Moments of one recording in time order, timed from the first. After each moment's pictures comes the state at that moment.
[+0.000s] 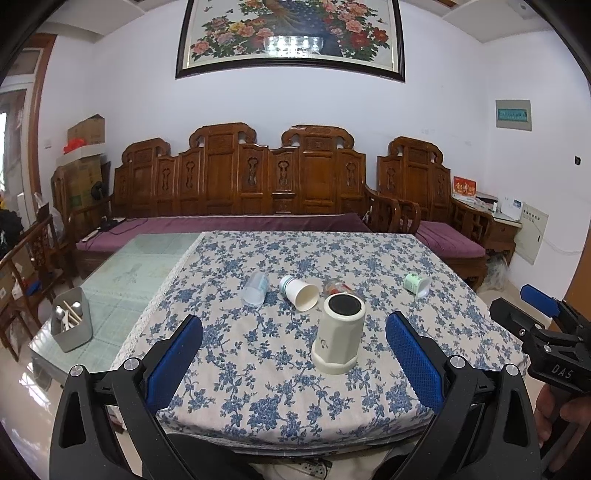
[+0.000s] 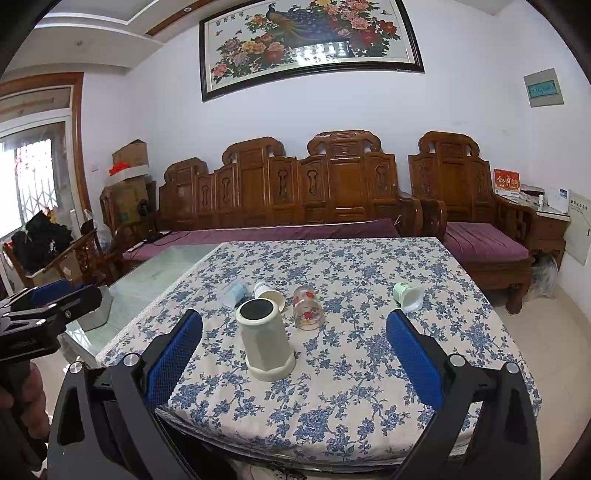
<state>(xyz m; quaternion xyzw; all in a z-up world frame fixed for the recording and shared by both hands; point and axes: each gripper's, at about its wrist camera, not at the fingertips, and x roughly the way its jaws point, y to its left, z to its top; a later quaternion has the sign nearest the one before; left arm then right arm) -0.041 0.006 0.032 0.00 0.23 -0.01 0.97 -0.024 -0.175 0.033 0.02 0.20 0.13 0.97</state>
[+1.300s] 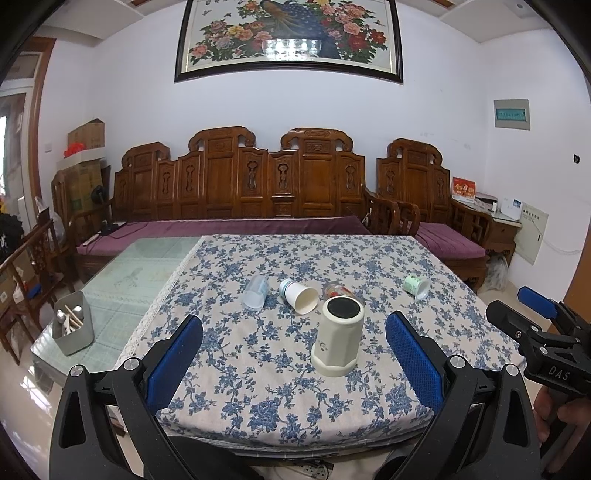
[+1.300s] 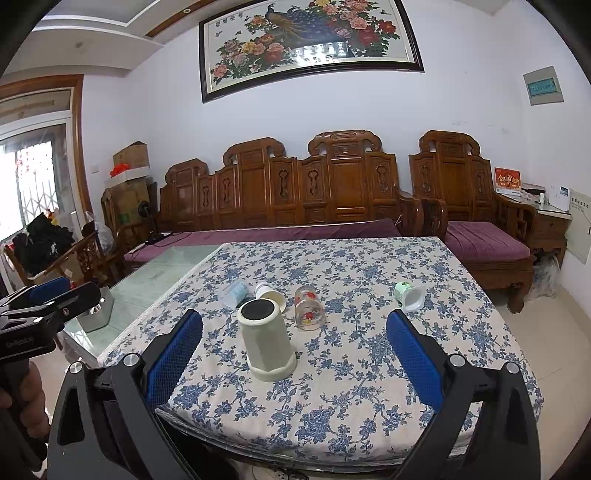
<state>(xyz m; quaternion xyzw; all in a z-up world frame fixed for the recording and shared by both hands) -0.044 0.001 0.035 0.00 0.22 -0.01 0.97 -0.026 -0.174 0.031 0.02 0.20 0.13 0.97</state>
